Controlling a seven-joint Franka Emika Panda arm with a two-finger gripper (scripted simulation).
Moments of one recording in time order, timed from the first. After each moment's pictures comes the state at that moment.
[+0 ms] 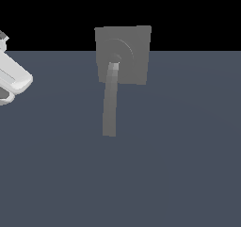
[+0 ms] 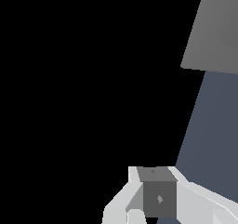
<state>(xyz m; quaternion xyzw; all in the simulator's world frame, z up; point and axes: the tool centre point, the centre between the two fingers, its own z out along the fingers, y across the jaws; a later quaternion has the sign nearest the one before) -0.088 0.272 0.323 -0.39 0.32 -0.72 0.47</state>
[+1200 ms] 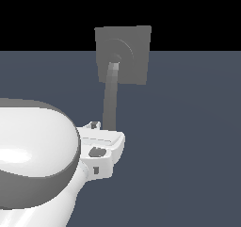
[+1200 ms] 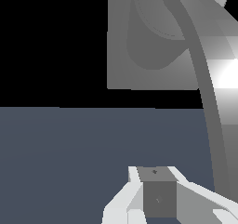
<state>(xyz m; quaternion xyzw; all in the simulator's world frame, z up) -0.092 0.079 0.082 -0.70 0.06 -0.71 -0.07</state>
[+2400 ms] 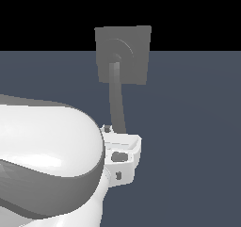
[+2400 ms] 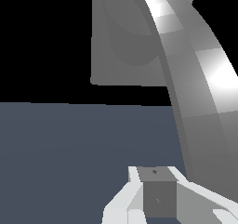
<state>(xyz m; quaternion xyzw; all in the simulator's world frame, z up) -0.105 0.038 0.078 -0.71 0.05 -0.70 -0.07</state>
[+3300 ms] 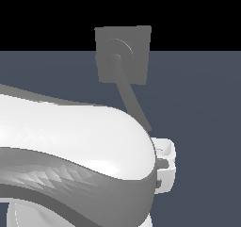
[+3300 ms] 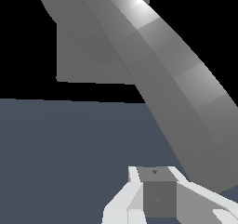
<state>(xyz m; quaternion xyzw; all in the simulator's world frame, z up) -0.122 -0.034 0.078 -0.72 0.05 -0.69 -0.07</state>
